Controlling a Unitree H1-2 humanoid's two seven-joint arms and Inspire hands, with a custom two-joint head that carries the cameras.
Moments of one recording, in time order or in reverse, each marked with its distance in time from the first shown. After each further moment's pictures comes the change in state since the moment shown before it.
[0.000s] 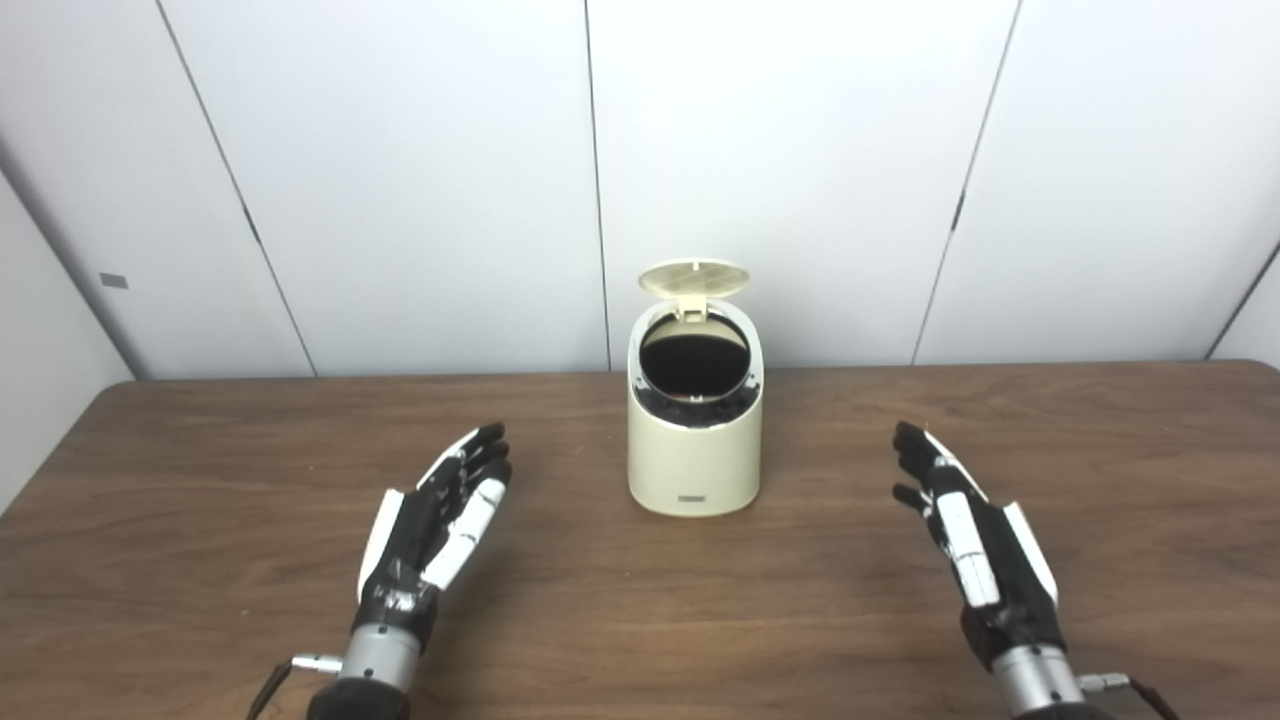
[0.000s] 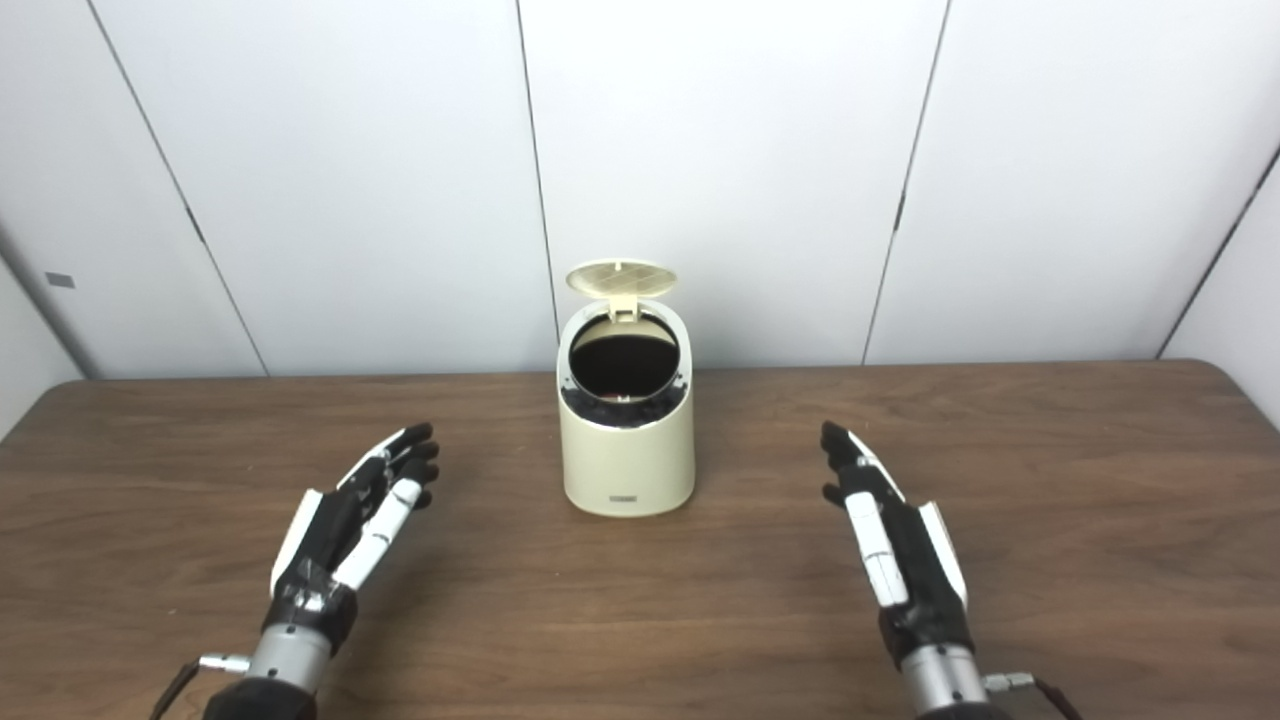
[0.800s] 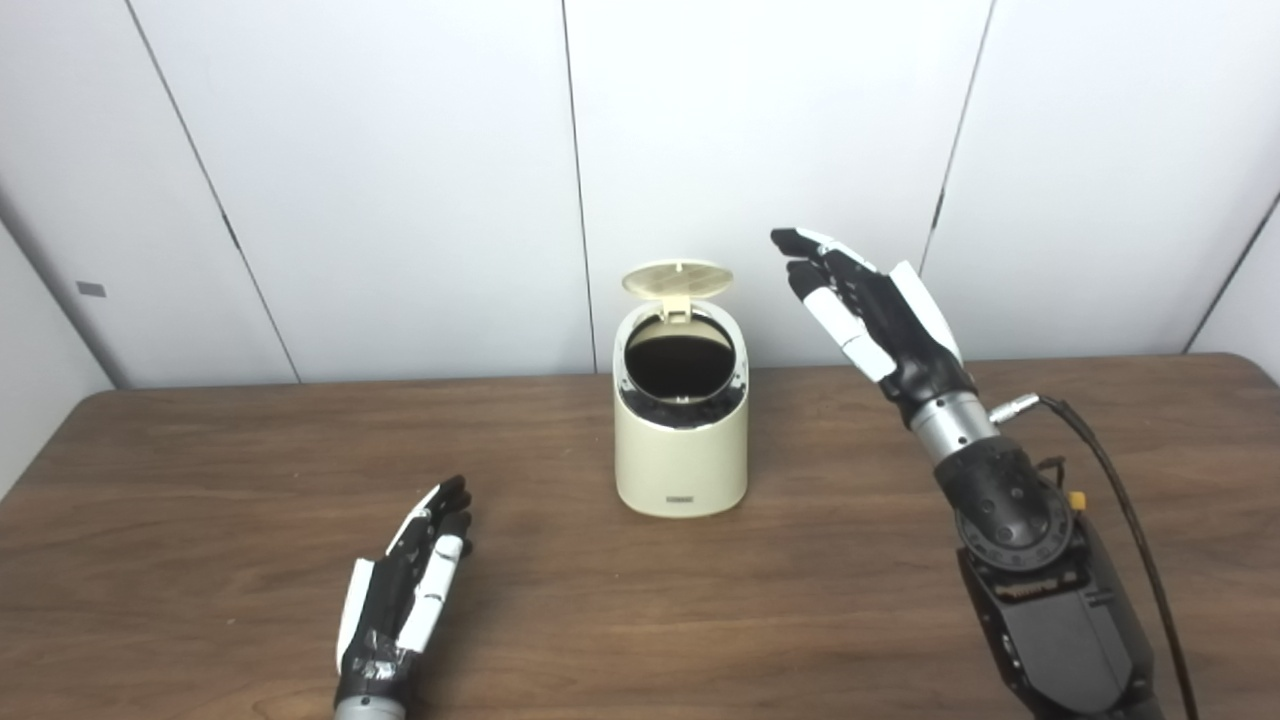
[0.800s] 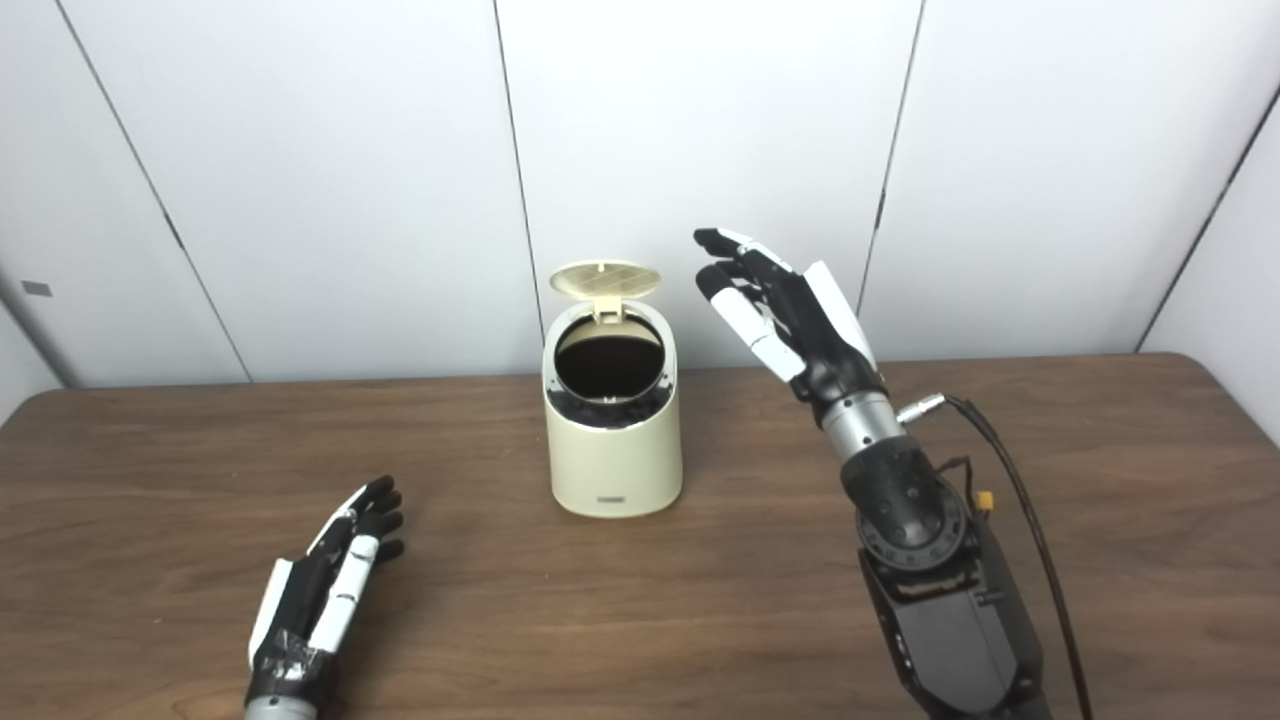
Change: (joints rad) left arm 0.050 -0.032 0.019 0.092 0.007 -0.162 0.034; right arm -0.460 -0.096 0.113 0.126 -0.206 0.122 0.088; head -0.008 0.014
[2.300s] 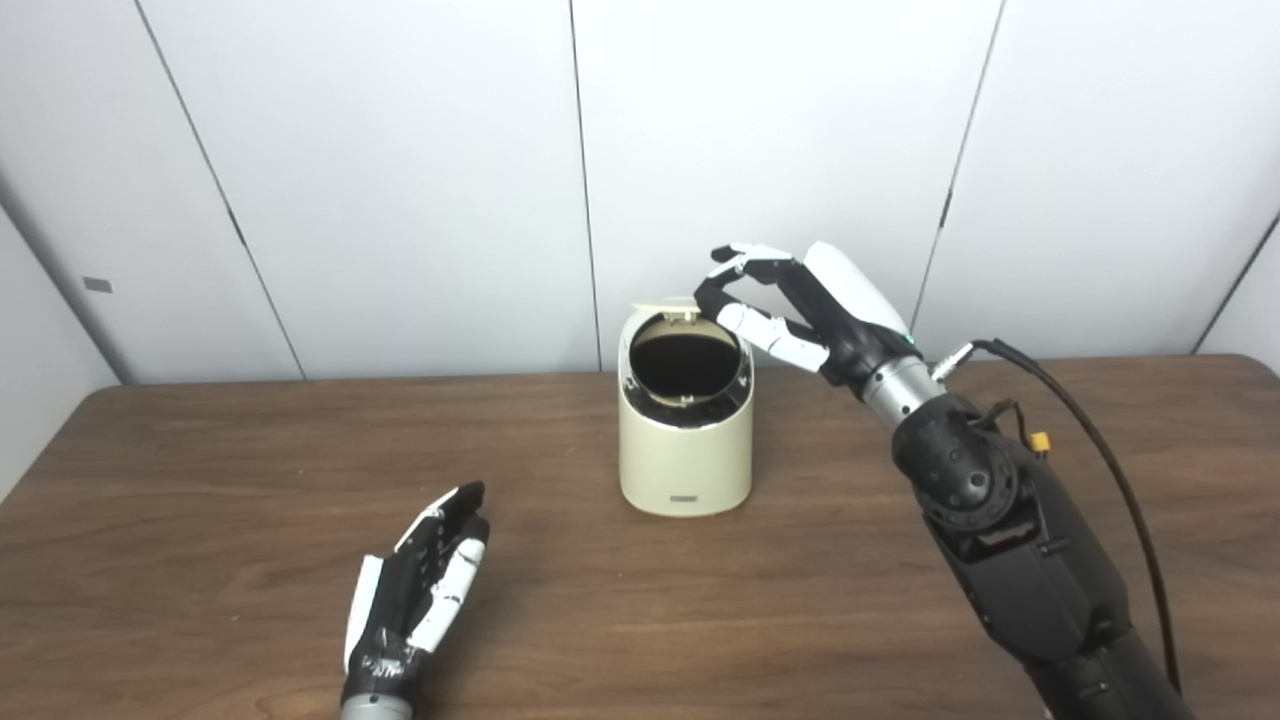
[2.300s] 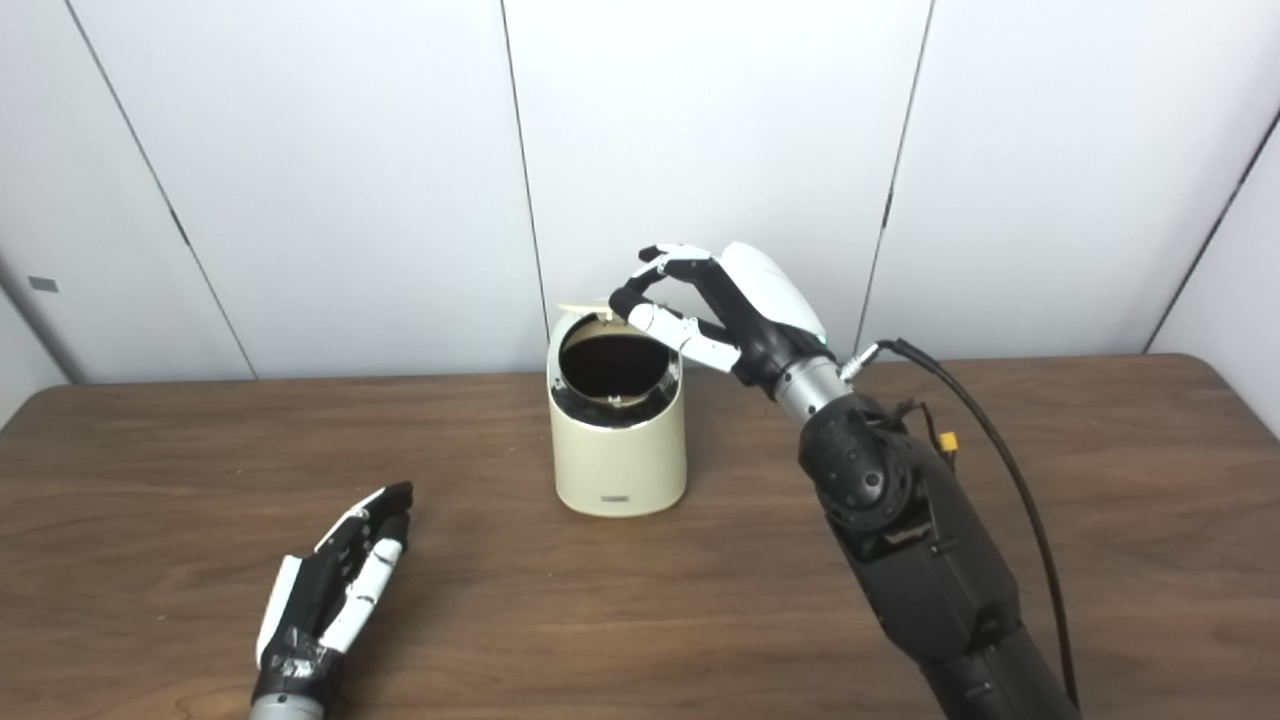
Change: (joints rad) left arm 0.002 0.000 -0.022 -0.019 0.043 0.028 0.011; right arm -0.084 -0.065 0.161 0.042 -0.254 -0.018 0.071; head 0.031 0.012
